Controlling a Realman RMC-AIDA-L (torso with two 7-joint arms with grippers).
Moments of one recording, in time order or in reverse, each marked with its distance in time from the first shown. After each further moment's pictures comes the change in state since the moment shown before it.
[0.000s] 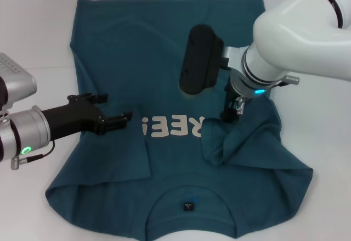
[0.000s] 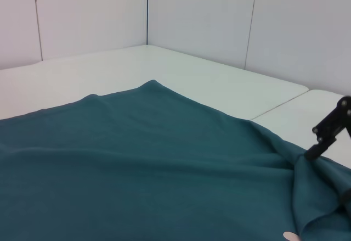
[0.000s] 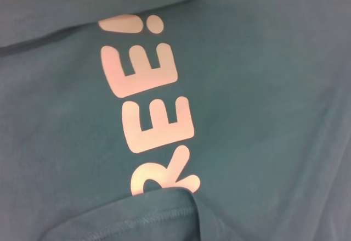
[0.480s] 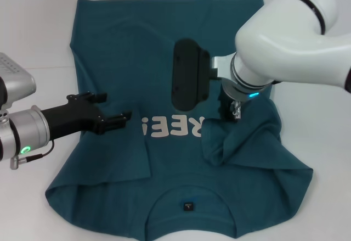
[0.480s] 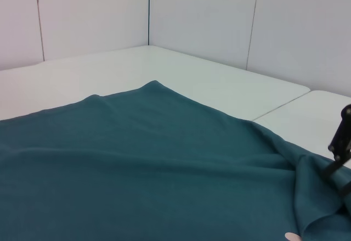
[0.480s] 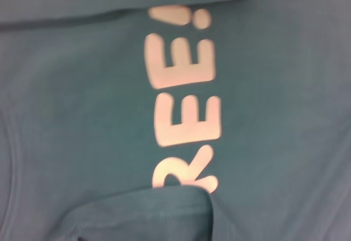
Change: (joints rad) left arm 0.000 0.000 -0.002 -0.002 0.000 -0.001 -0.001; right arm 0.015 0.002 -0.101 -0.035 -0.001 -0.044 -0.045
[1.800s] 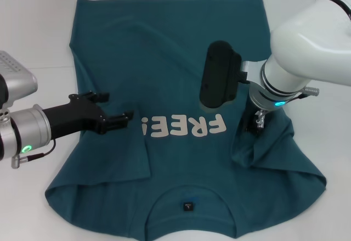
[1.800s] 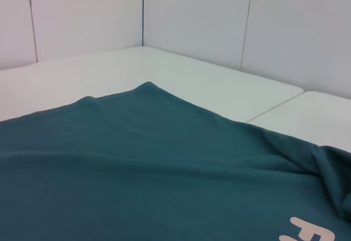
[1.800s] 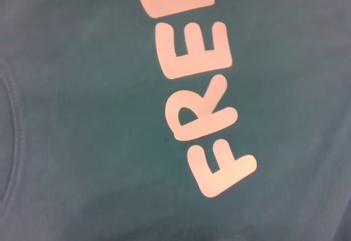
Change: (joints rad) left arm -0.006 0.000 0.002 -0.003 0.005 0.011 -0.006; right arm -0.068 -0.012 0.123 0.040 -0.002 -0.008 -0.028
